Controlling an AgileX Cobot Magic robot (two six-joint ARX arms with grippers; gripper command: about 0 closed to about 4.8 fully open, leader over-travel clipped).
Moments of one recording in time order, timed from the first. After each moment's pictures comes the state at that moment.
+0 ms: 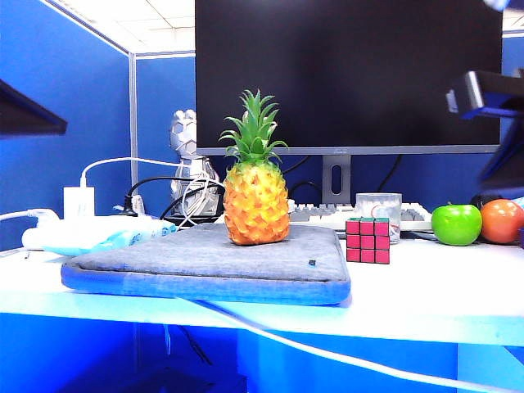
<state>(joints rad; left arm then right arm) -0.52 0.42 0.11 0.16 0.22 0.02 1.16 0.64 0.21 -0.09 0.86 0.52</state>
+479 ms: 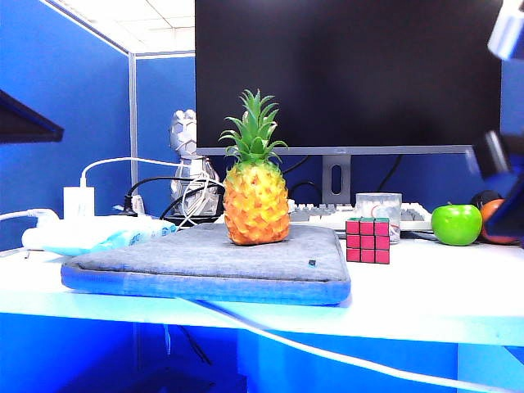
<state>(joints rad) -0.52 0.42 0.11 0.15 0.20 0.07 1.16 0.64 0.13 -0.06 0.81 0.52</state>
